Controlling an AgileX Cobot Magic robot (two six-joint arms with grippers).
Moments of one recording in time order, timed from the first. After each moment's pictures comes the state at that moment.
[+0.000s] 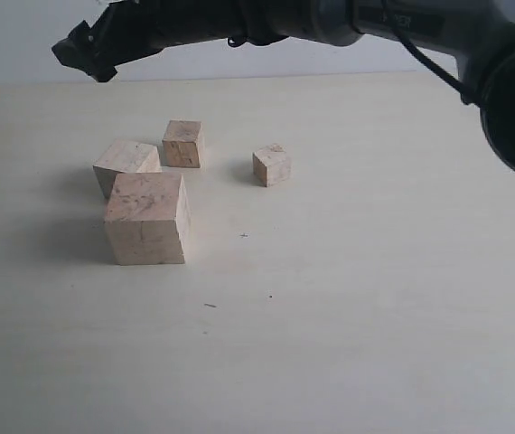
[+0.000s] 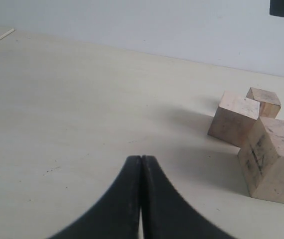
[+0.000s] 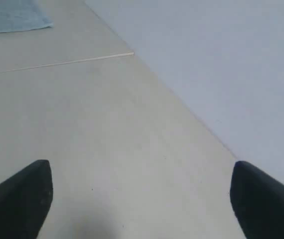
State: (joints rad) left arm 0.02 0.00 0.00 0.00 0.37 -0.14; right arm 0.76 2.32 -1.99 1.29 0.47 -1.49
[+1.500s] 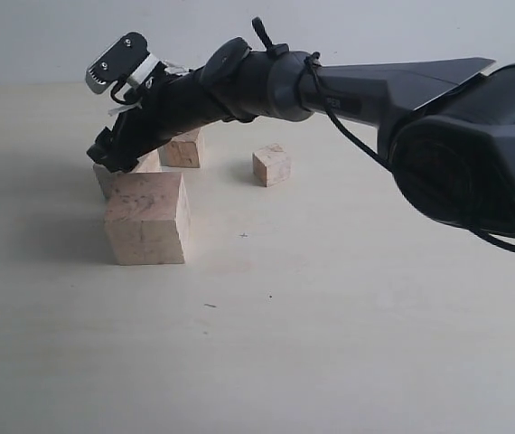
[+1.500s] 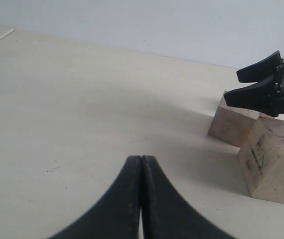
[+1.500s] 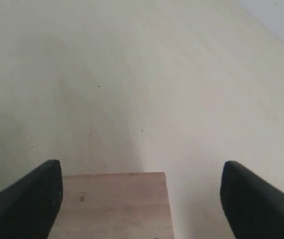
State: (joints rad) left arm 0.02 0.00 0.00 0.00 0.37 -0.14; right arm 0.79 2.54 -2.06 1.03 0.47 -1.30
